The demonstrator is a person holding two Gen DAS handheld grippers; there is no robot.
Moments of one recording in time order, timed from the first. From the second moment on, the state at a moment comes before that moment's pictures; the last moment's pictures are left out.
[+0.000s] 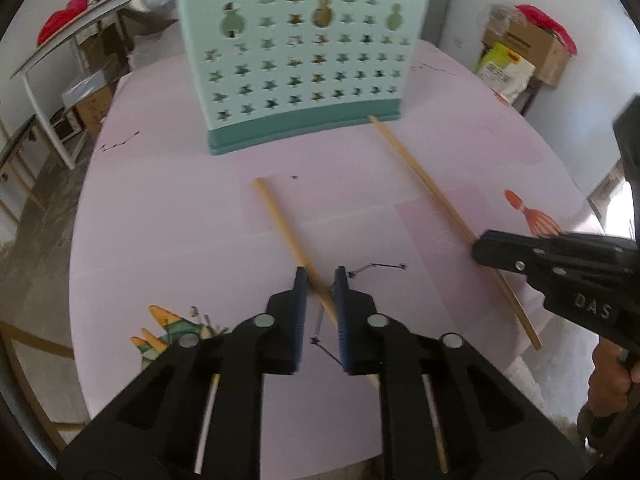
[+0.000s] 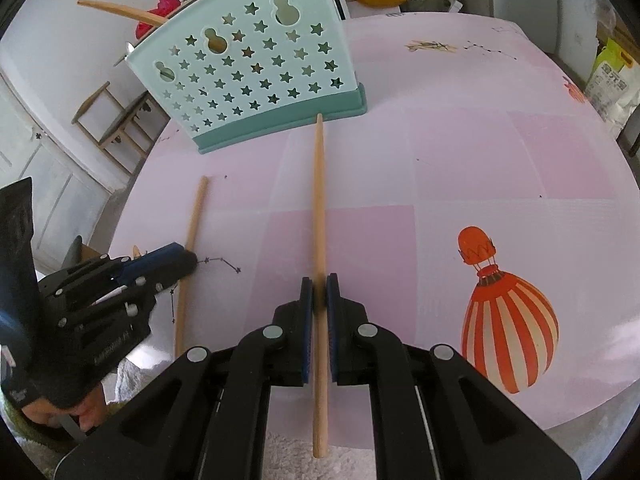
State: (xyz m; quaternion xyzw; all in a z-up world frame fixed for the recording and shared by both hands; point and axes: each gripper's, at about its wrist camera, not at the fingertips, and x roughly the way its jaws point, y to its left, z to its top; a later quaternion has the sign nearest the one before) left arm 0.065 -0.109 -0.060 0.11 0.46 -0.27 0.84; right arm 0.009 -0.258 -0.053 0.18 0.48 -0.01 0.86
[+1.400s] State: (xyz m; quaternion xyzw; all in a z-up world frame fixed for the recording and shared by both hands) left arm 0.102 -0.059 -0.064 0.02 0.49 -0.21 0.85; right arm 0.058 -0.246 -0.049 0.14 0.53 0.02 0.84
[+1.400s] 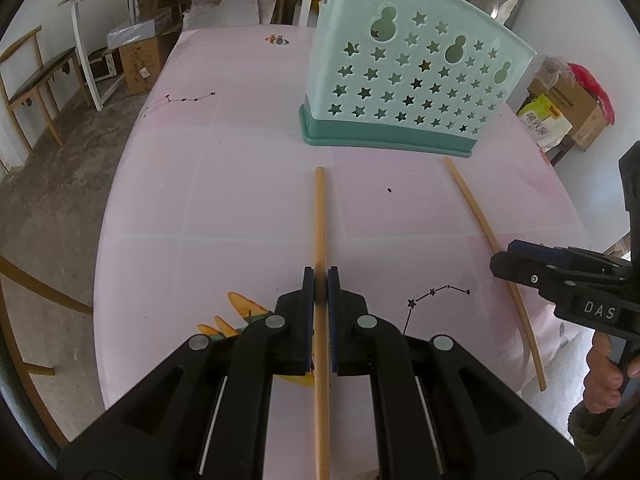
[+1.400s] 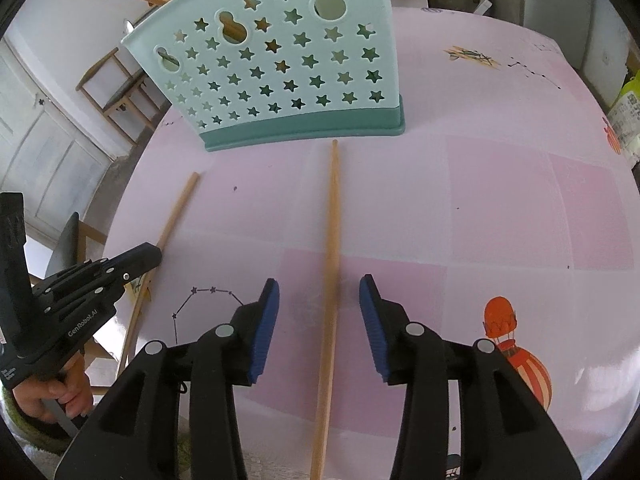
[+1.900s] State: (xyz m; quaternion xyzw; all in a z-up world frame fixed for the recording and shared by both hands) left arm 0.101 -0.060 -0.065 0.01 0.49 -0.21 0.85; right arm 0.058 -0.245 -0.048 0.14 0.52 0.02 0.84
